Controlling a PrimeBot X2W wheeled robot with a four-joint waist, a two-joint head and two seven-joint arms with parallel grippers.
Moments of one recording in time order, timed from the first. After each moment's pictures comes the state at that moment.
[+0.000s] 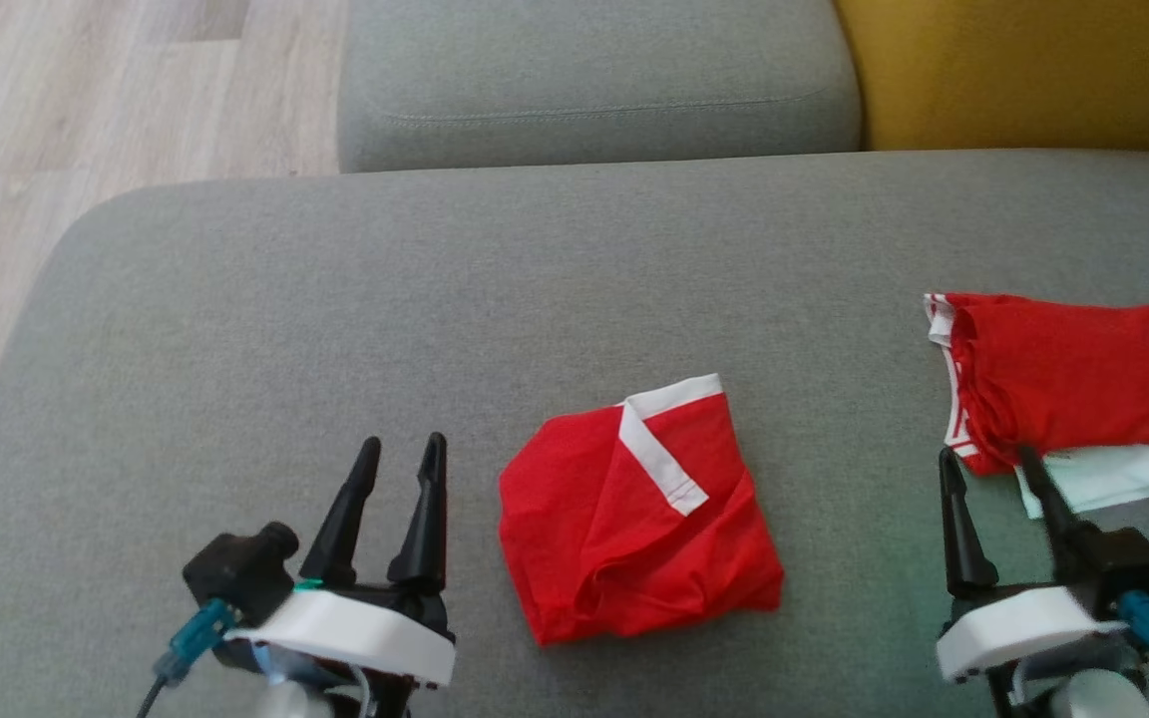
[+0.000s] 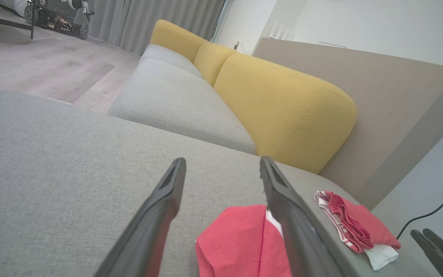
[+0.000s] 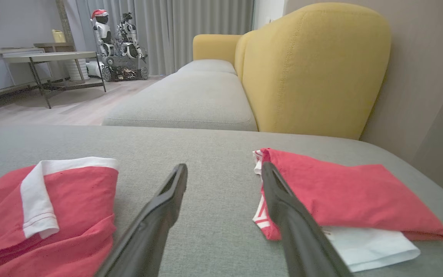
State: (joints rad) left arm 0.02 0.05 -0.33 0.11 -0.50 -0.02 -0.25; right arm 0.03 -0.05 -0.07 0.25 -0.02 0.13 -0.20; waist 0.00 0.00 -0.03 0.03
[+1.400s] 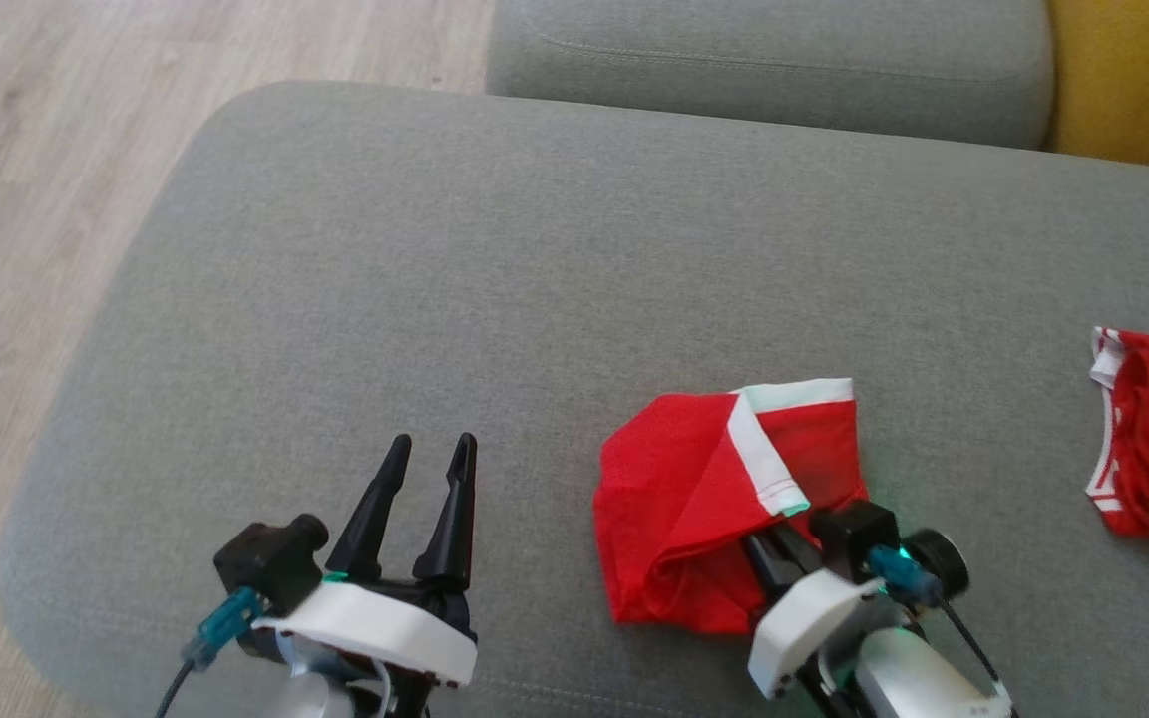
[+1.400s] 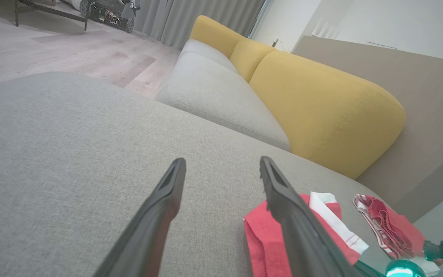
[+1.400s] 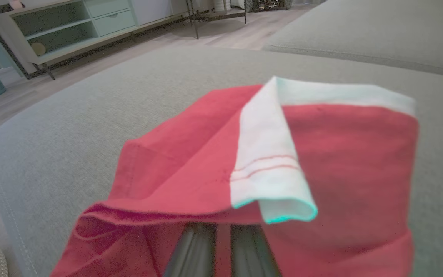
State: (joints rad) left arm -0.01 0.05 -0.37 0.15 -0.50 -0.03 -0.25; right arm -0.23 -0.05 0.43 0.69 0.15 0.13 -0.24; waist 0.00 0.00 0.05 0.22
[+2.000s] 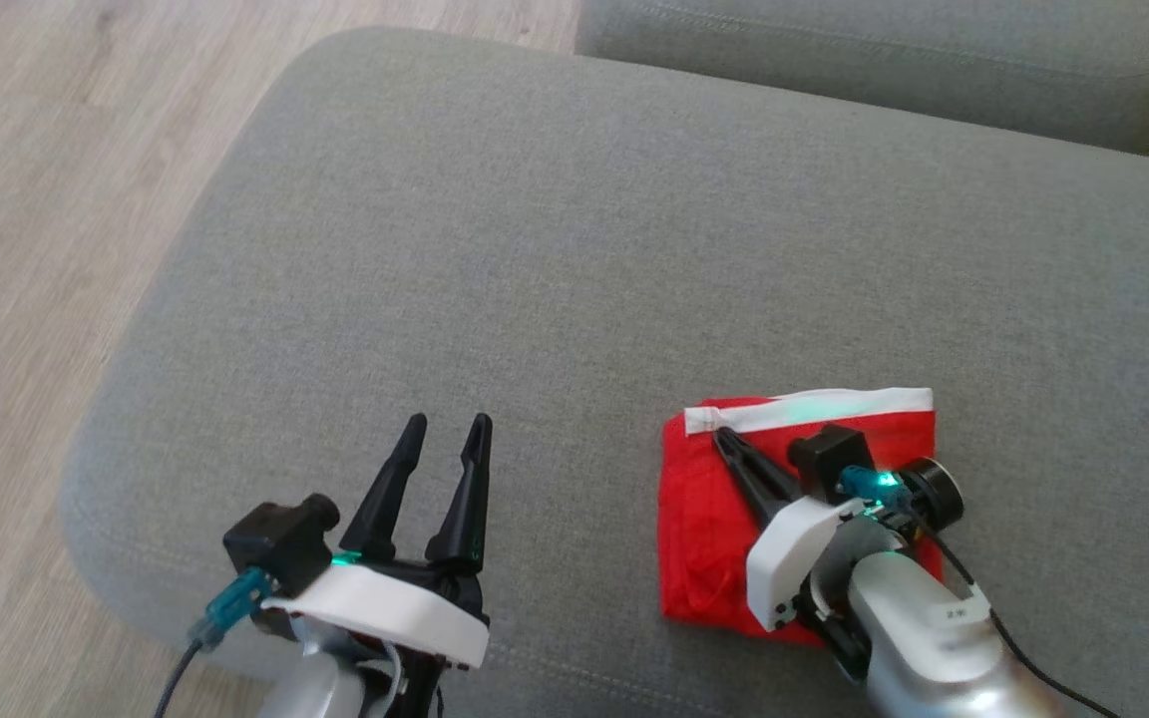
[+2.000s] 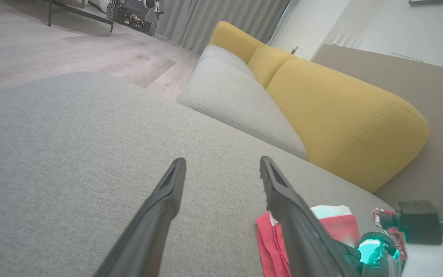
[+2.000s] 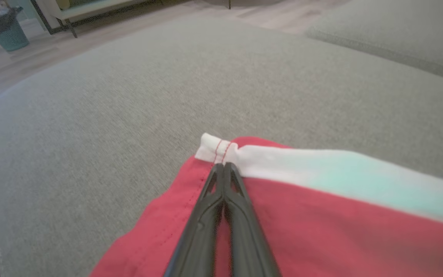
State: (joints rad) left arm -0.04 0.05 -0.40 0.14 -0.52 -0.03 -0.25; right arm -0.41 -0.05 0.49 0.84 0.14 0.13 -0.17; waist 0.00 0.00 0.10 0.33
